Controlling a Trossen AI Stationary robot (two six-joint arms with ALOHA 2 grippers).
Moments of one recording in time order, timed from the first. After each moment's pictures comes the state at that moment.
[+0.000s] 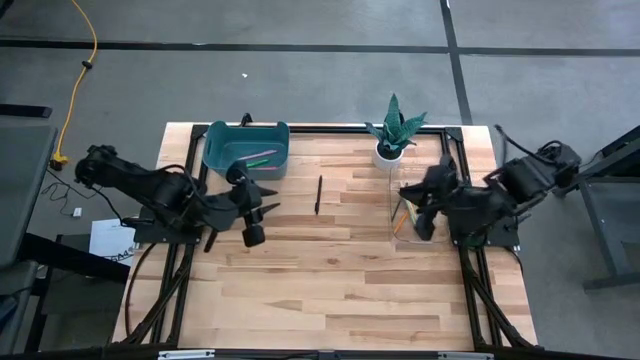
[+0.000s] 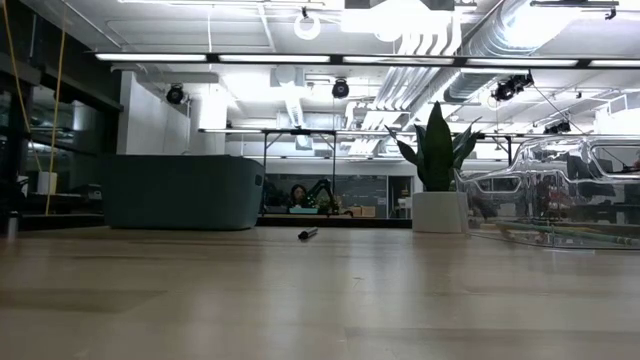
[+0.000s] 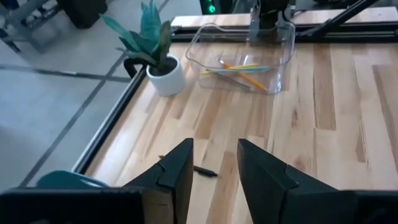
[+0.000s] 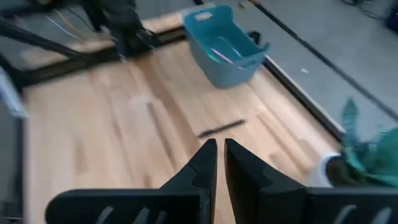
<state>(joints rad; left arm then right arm) -0.29 1.19 1.30 -0.81 -0.71 -0.26 0.52 1.28 1.72 -1.30 0.73 0.70</state>
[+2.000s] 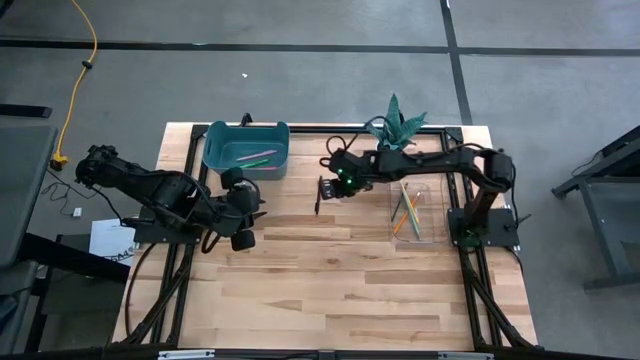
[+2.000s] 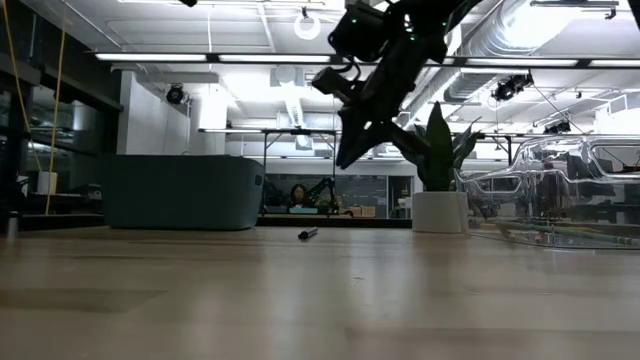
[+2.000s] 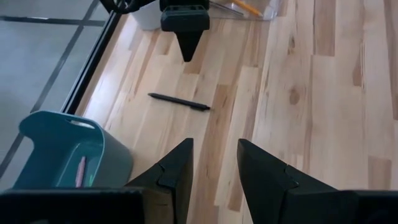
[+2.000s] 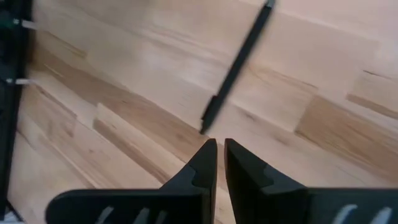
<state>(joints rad) -0.29 1.20 1.30 -1.08 -0.57 -0.40 -0.20 1.78 1.28 -0.49 -0.09 1.01</state>
